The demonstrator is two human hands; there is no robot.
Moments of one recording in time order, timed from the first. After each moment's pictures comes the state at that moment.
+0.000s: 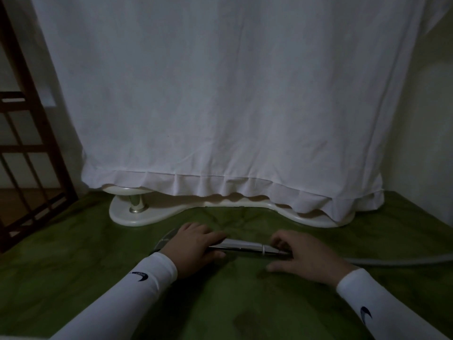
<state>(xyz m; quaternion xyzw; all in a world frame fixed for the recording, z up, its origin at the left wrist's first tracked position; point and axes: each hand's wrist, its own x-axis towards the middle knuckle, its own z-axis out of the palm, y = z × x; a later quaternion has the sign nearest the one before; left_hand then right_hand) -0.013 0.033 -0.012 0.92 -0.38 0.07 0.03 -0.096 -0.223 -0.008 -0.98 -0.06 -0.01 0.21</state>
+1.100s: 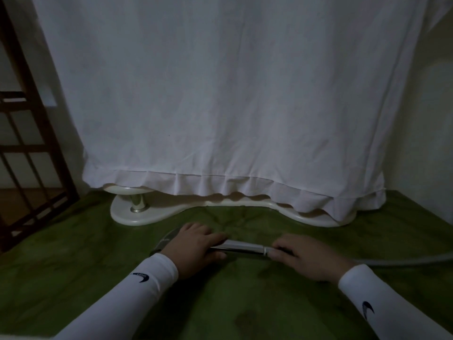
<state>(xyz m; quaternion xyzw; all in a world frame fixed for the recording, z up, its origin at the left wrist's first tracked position) -0.012 0.035 -0.016 0.93 -0.38 0.05 0.01 -0.091 -0.225 -0.006 -0.98 -0.09 0.04 0.17</state>
